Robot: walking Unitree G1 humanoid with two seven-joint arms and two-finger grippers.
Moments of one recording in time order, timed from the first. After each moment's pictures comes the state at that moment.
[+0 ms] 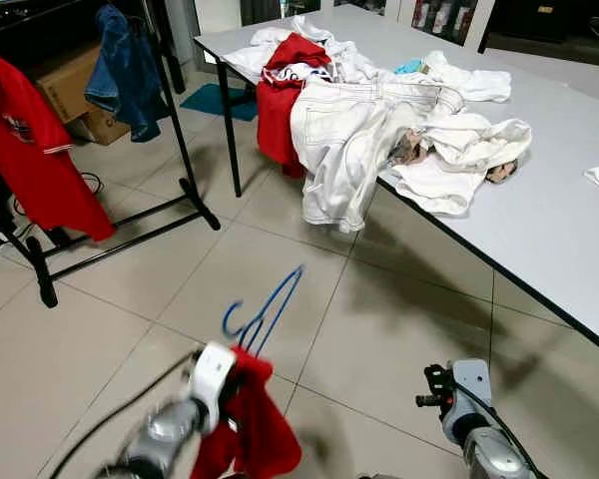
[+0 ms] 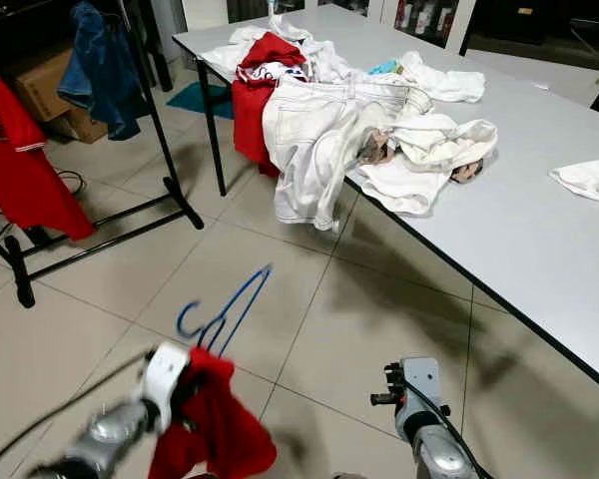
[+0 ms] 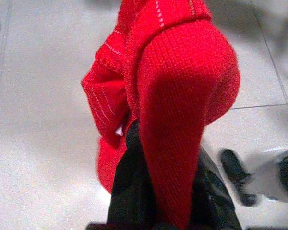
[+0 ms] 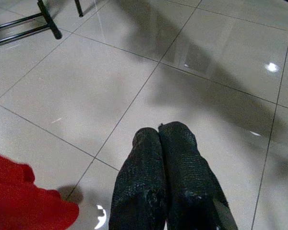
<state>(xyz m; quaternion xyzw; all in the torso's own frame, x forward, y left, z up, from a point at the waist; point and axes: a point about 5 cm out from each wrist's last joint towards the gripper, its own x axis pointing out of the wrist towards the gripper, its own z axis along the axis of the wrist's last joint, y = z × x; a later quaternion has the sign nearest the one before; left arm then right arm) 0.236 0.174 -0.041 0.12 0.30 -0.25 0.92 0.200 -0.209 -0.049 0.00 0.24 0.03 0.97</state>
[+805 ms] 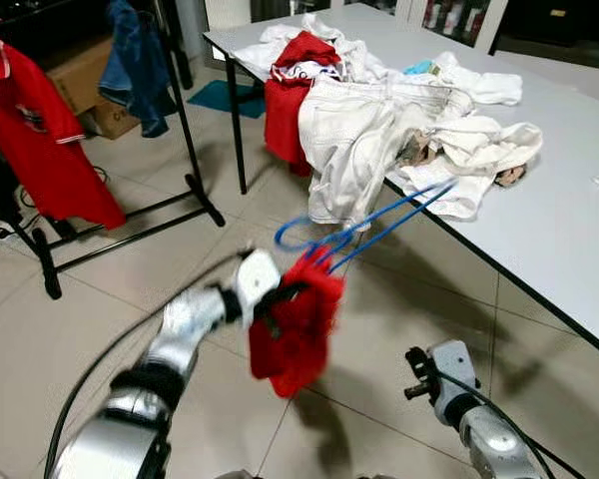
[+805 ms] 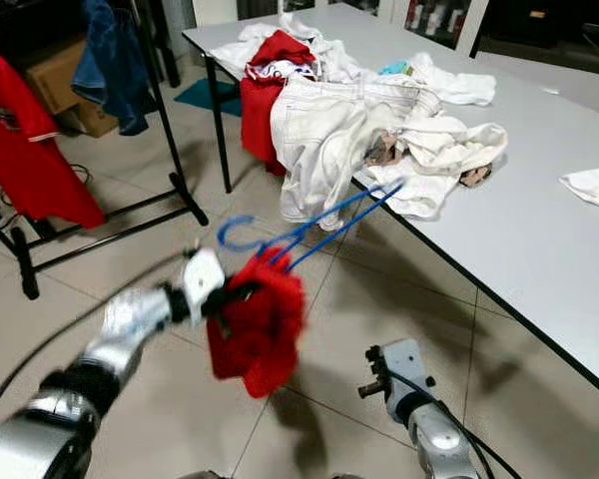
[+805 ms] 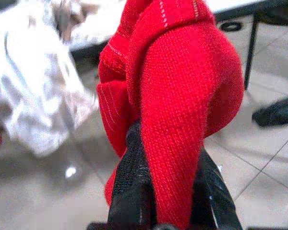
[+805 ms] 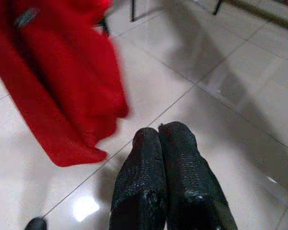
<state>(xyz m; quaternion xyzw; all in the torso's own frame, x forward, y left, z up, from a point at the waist) 0.321 0.115 0.088 0.18 -0.01 -0.50 0.85 0.219 -0.196 -0.036 -0.06 0.22 0.16 0.96</state>
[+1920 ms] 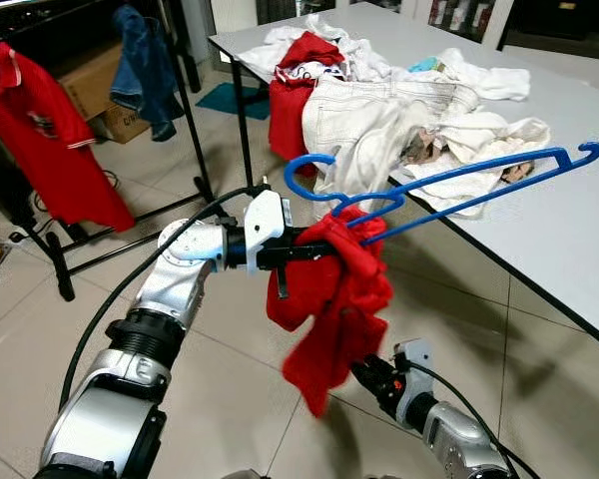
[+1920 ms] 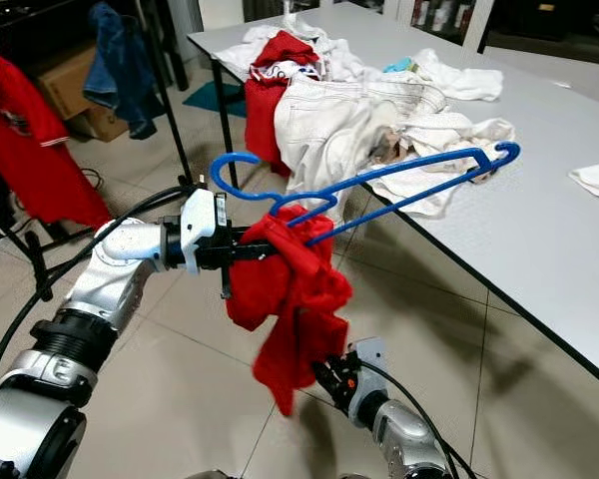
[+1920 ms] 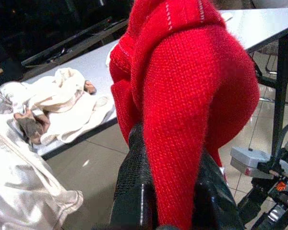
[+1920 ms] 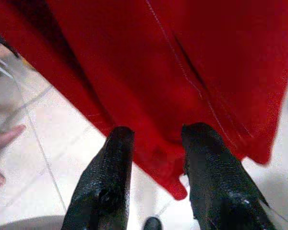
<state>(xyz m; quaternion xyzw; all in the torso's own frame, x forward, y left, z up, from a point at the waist) 0.330 0.097 0.175 0.17 -0.10 -0.63 0.75 0.224 -0.149 -0.042 0.12 0.27 0.24 0.93</state>
